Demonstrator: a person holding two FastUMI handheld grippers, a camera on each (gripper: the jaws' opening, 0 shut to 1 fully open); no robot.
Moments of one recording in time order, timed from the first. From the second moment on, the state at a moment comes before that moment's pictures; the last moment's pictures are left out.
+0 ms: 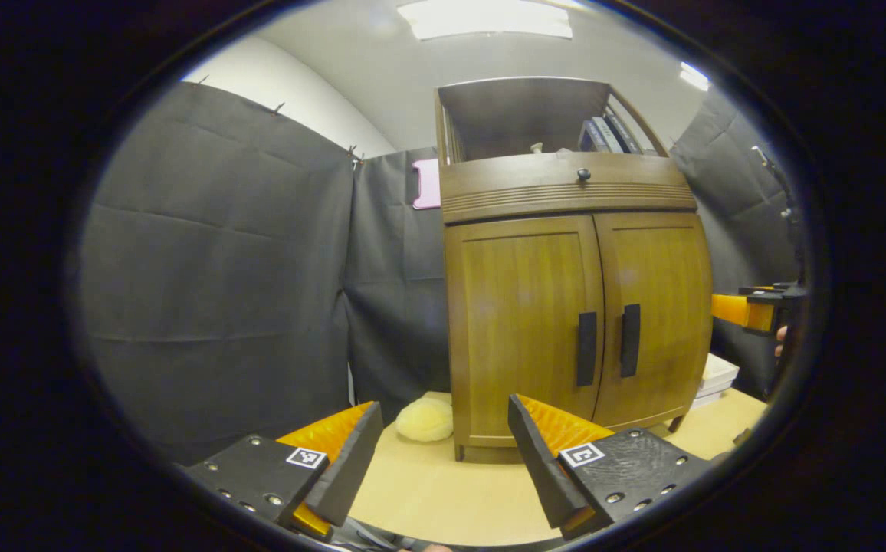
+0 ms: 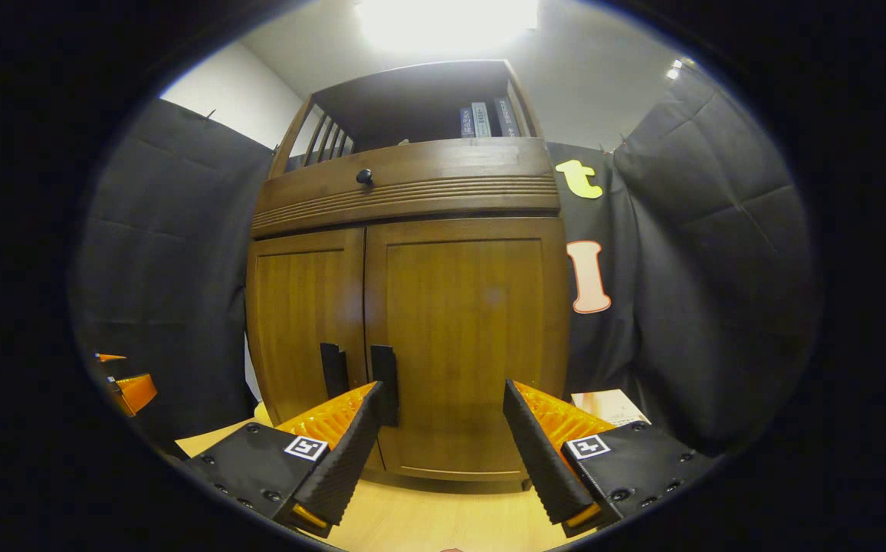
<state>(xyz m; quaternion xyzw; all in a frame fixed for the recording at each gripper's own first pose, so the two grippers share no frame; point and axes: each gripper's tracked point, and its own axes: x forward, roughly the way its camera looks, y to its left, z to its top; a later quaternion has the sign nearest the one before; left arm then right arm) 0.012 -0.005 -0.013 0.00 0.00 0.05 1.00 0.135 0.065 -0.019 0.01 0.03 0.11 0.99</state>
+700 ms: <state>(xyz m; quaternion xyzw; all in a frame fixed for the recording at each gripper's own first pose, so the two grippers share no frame) 0.053 0.034 -0.025 0.01 0.01 0.06 1.00 0.221 0.133 -0.053 0.01 0.06 0.12 0.99</state>
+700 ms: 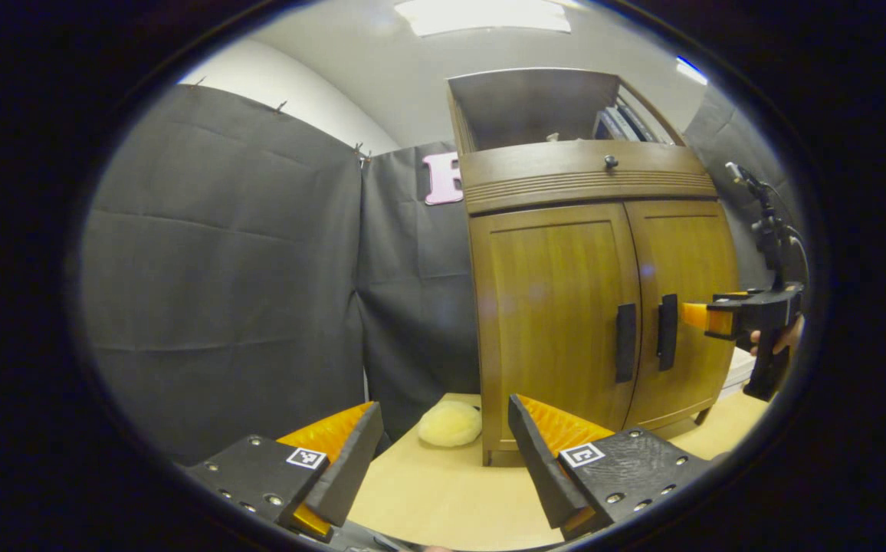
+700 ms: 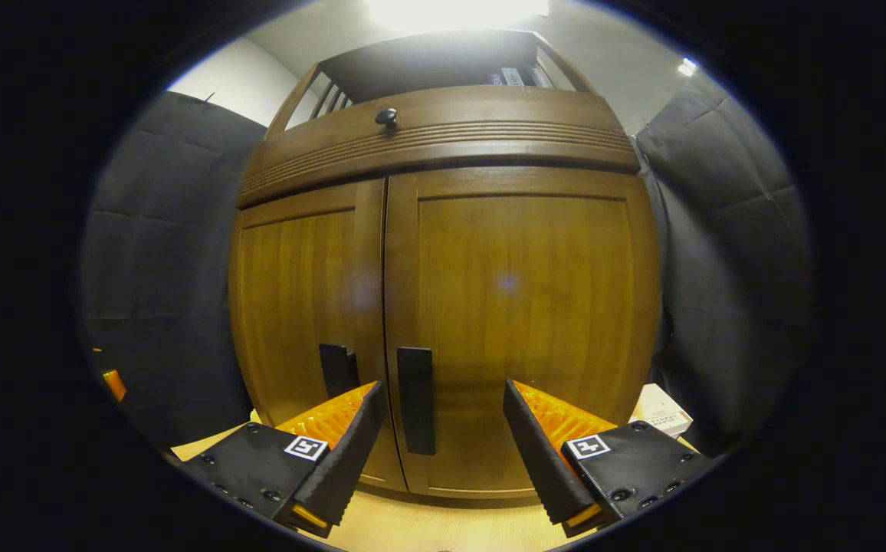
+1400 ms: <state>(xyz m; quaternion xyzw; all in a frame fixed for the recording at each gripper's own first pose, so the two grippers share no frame) 0.084 0.044 -0.052 0.01 0.02 0.07 1.00 0.272 0.164 -0.088 0.01 0.09 0.10 0.99</state>
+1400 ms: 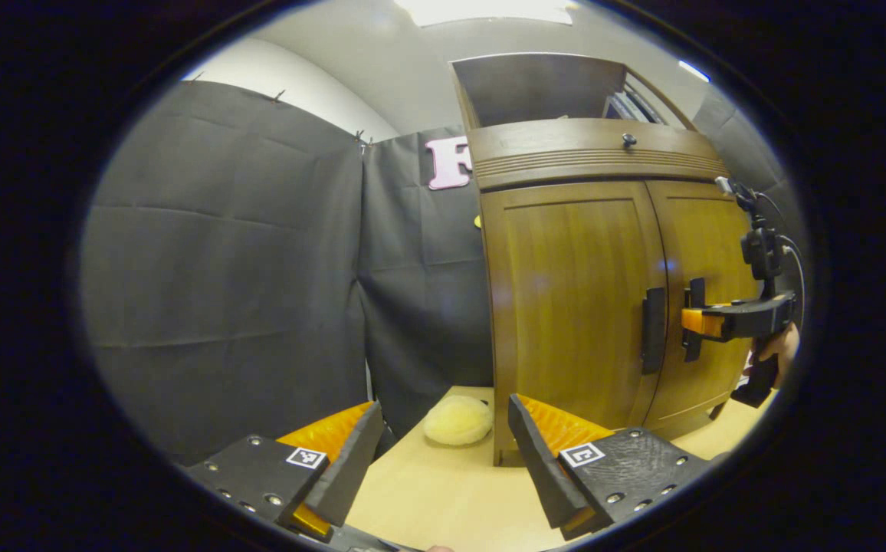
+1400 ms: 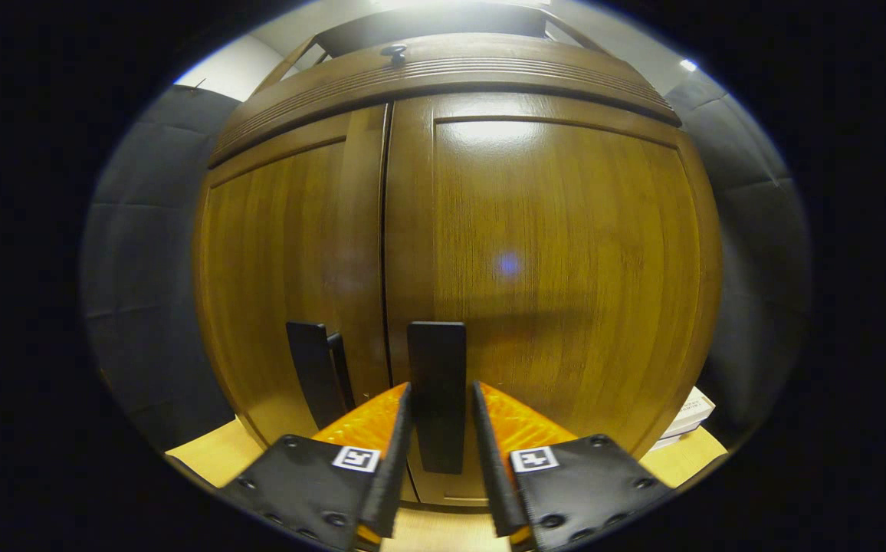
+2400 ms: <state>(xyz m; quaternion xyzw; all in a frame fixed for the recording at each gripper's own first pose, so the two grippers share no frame) 0.060 -0.024 -0.024 0.00 0.00 0.01 1.00 0.176 0.126 -0.079 0.02 0.13 0.18 0.98</state>
